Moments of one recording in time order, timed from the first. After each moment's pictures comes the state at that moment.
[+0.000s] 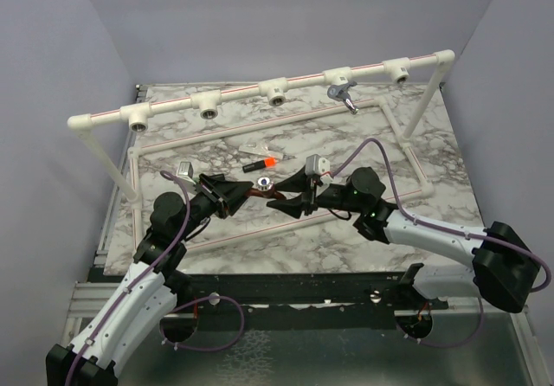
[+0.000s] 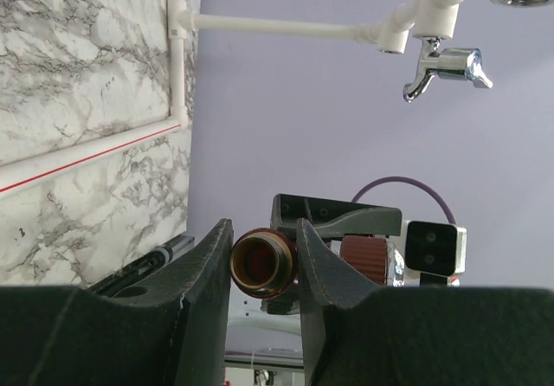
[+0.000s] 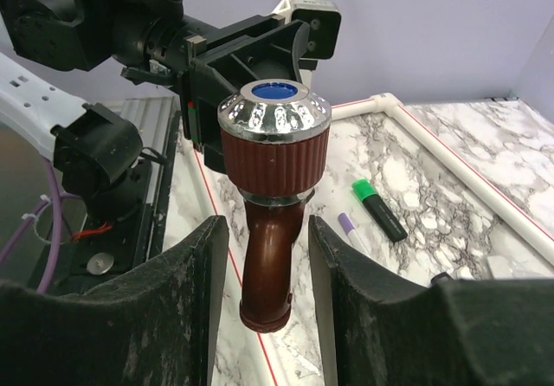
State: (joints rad) left arm -0.42 0.53 0.35 0.13 0.33 -1.58; right arm 0.87 1.25 0.64 0.76 -0.58 0.00
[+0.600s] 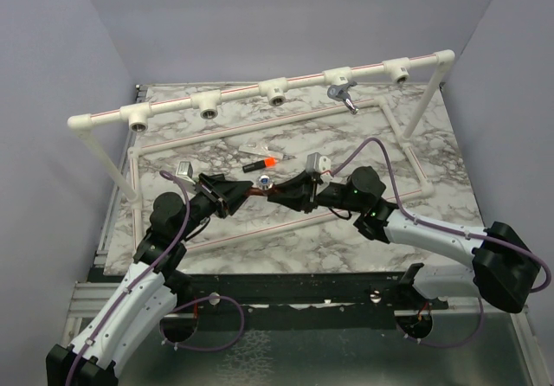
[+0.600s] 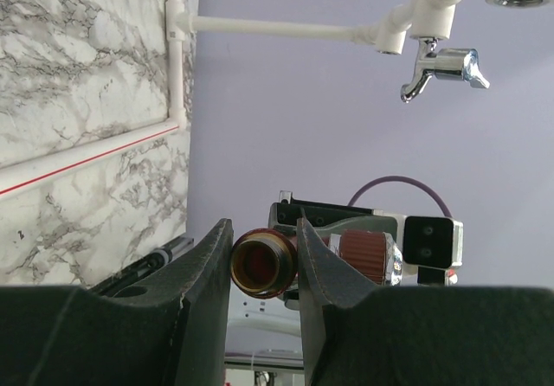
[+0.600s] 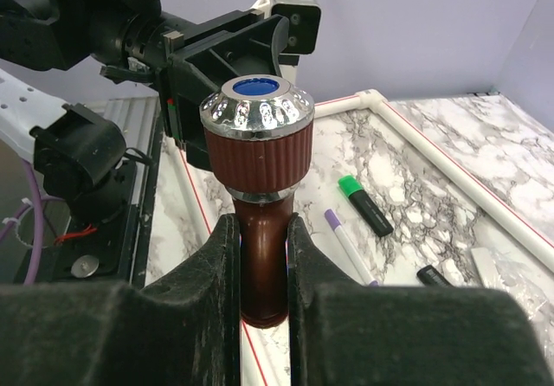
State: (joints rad) left arm -0.42 0.53 0.35 0.13 0.33 -1.58; right arm 0.86 1.25 0.64 0.75 -0.56 -0.01
